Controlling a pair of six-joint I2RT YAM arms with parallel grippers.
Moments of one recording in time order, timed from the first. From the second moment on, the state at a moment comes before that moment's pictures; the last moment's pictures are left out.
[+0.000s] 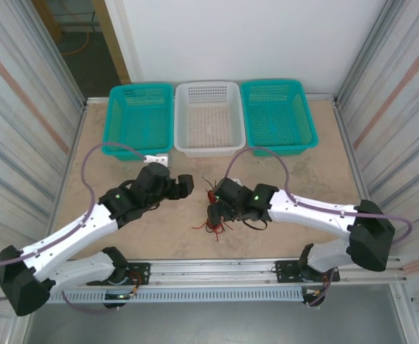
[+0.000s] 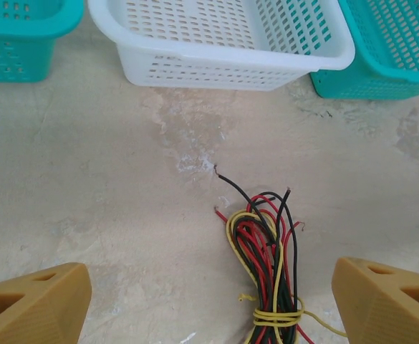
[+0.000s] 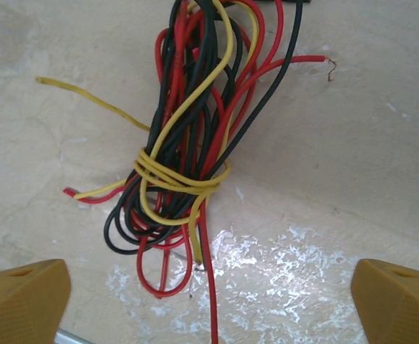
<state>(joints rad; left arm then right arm) -0.80 0.98 0.80 -0.51 -0.23 -0.67 1.05 1.38 0.94 -0.73 0.15 0.78</state>
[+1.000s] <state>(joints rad) -0.74 1.03 0.72 -0.51 -0.07 -0.70 0.98 1.53 0.99 -0.73 0.07 0.72</state>
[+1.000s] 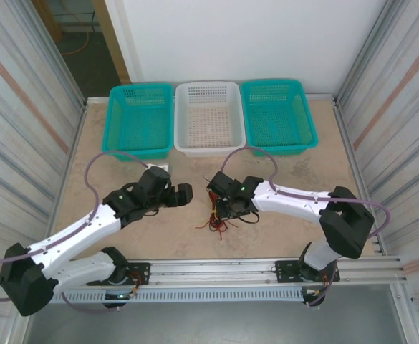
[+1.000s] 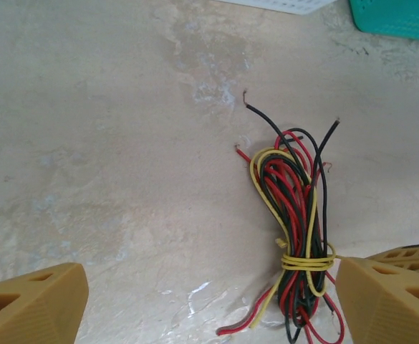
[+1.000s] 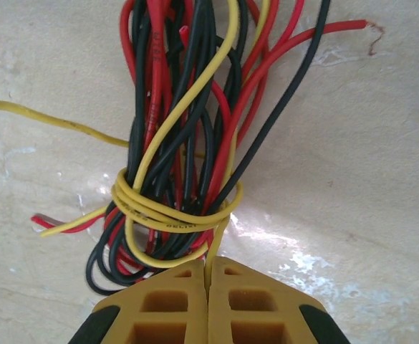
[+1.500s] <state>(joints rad) -0.44 1.18 1.08 -0.39 0.37 -0.67 0.92 1.30 1.37 -0.83 0.15 0.23</state>
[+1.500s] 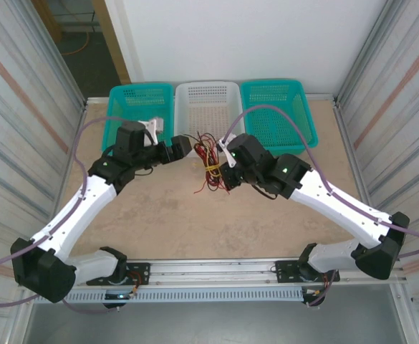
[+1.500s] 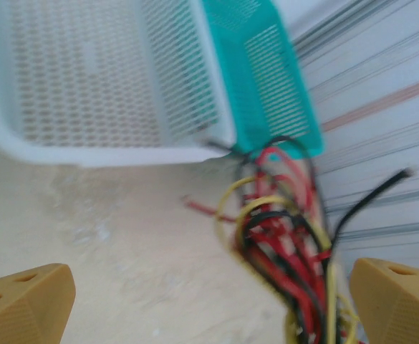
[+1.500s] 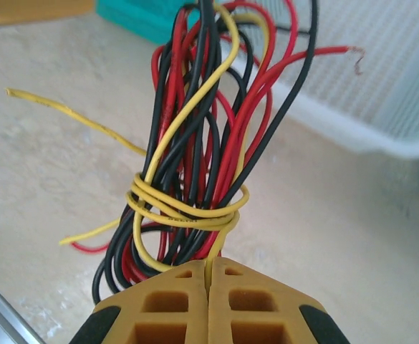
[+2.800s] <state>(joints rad) -0.38 1.13 0.95 -0.13 0.65 -0.92 0.93 1.46 1.62 -0.84 -0.07 0.15</state>
